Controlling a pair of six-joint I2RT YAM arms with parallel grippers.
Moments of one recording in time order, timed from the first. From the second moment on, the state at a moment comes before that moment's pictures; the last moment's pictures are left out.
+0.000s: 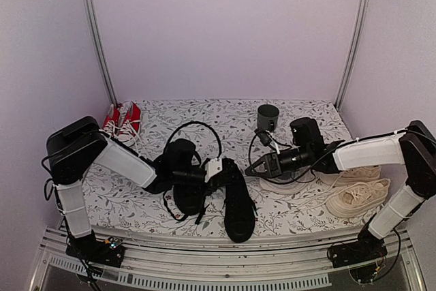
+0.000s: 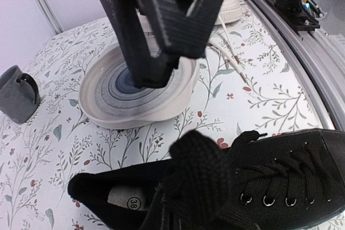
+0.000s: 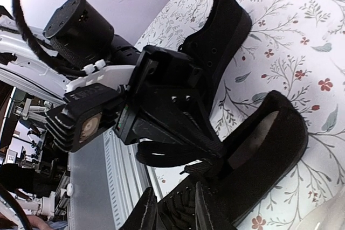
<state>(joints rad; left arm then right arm) -0.87 1.91 0.82 0.66 0.50 0.45 0.66 1.57 0.77 0.22 -0.82 0.43</state>
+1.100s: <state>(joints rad) -0.87 1.91 0.76 0.80 0.47 0.37 0.67 1.82 0.94 0.10 -0.95 0.16</state>
